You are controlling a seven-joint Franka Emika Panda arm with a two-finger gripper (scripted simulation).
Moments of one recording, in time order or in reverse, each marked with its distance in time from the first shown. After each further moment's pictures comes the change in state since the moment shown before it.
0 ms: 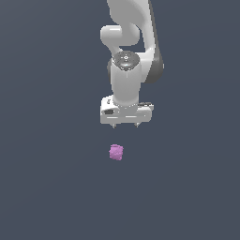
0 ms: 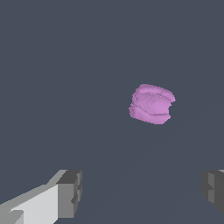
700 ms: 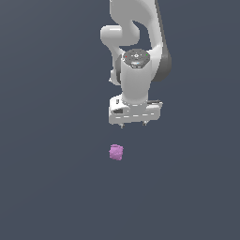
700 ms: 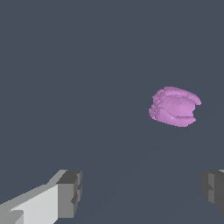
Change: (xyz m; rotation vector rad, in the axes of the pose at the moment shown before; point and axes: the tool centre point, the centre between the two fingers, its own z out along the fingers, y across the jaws) arm 0.000 -0.035 -0.003 0.031 0.003 -0.043
